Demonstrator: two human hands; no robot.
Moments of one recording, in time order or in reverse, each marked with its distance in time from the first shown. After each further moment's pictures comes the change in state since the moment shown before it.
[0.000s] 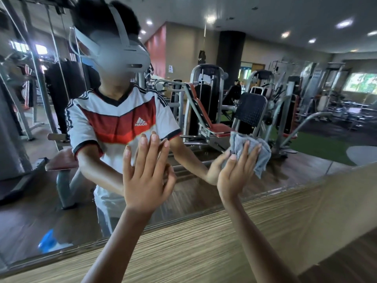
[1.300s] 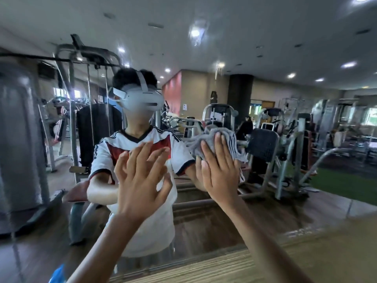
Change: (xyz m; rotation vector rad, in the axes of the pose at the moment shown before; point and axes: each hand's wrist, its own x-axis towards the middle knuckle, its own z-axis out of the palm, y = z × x) left_hand 0.084 -0.041 -0.041 -0.035 -0.110 -0.051; right_hand 0.066 -0.101 0.009 -0.137 -0.068 -0.742
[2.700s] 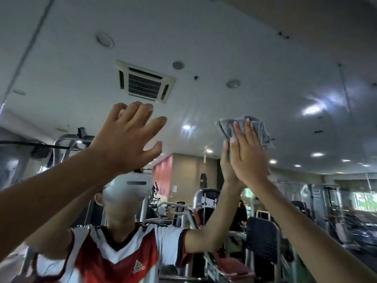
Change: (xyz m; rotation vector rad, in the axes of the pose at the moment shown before) left_hand 0.308 -0.086 -0.062 0.306 0.148 0.328; right_hand 0.301 0.085 -0.024 0.001 0.120 0.135
